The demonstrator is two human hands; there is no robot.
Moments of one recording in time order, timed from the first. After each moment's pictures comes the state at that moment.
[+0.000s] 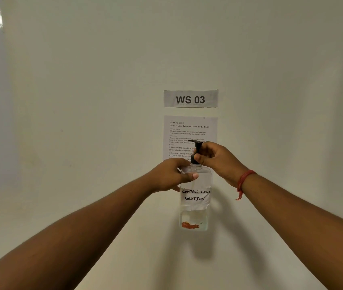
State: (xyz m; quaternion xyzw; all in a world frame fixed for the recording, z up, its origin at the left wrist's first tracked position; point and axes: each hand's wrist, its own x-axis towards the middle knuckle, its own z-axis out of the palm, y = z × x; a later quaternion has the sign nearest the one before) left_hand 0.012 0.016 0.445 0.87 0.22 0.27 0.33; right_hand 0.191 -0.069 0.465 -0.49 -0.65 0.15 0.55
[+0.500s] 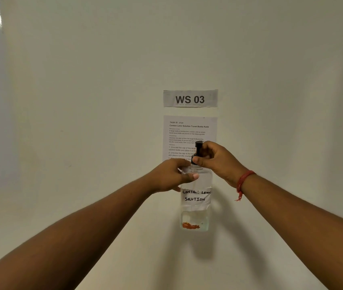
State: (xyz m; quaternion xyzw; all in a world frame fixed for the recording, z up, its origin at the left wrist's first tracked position) left_hand 0.014 0.015 0.443 0.87 0.22 0.28 0.33; right_hand 0.192 -0.069 0.463 -0.50 -0.65 0.14 0.55
